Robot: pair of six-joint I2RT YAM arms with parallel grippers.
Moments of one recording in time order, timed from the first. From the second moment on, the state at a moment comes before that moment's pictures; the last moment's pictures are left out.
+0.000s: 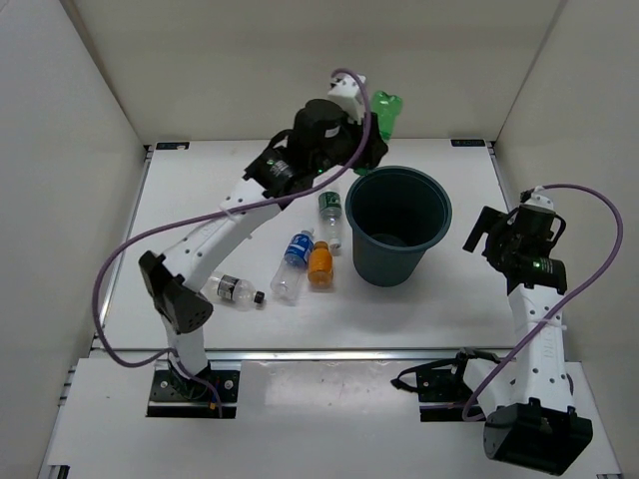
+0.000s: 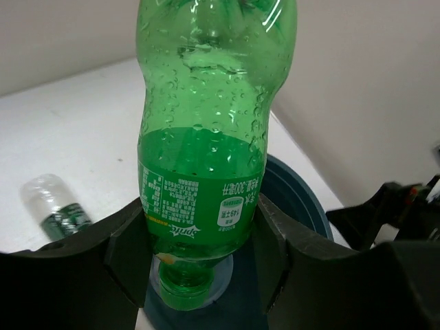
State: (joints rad) left arm -0.80 1.80 2.06 -0.47 -0.08 -0.34; right arm -0.23 0.89 0.90 -0.69 0.05 0.18
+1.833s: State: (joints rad) left arm -0.14 0.82 0.96 -0.97 -0.41 -0.61; right arm 0.97 2.05 1.88 -0.82 0.16 0.43
